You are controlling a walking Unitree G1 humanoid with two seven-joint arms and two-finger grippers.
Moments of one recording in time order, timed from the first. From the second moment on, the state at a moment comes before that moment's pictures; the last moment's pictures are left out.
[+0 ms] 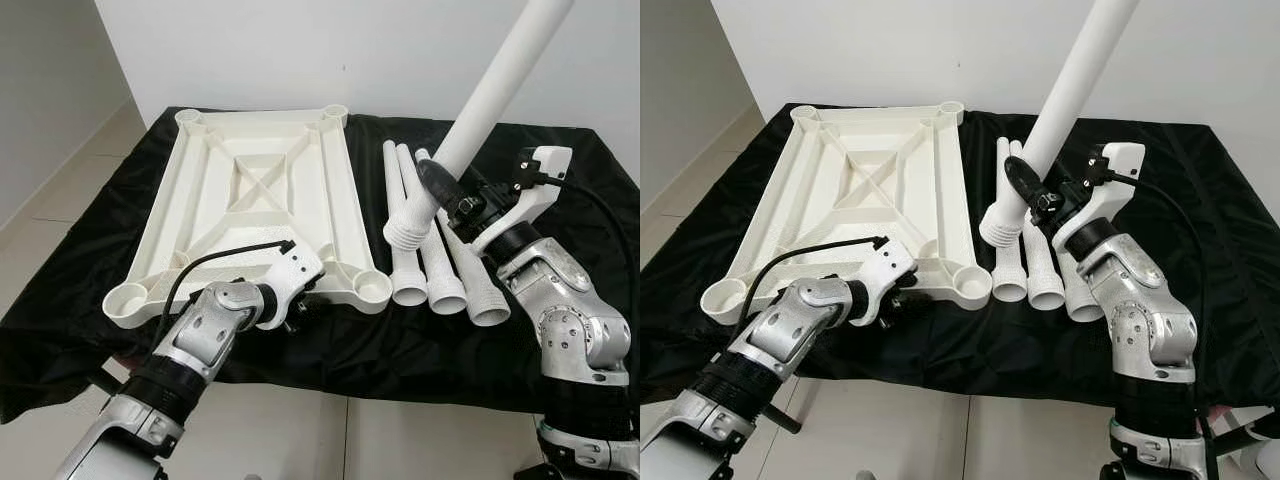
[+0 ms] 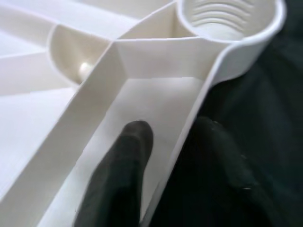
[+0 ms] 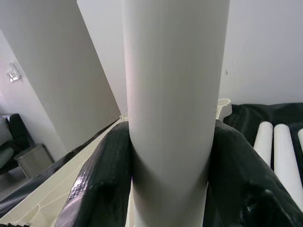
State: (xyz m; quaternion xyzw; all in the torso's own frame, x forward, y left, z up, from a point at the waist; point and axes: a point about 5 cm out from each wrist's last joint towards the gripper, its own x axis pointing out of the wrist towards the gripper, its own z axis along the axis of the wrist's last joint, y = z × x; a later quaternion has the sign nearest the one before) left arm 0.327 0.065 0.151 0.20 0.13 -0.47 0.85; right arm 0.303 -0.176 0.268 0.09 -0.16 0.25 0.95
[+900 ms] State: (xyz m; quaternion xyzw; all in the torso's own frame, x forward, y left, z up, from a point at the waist) left arm 0.332 0.068 0.157 0.21 0.12 -0.48 0.85; right arm 0.302 -0.188 0.259 0.07 -0.14 0.25 0.96
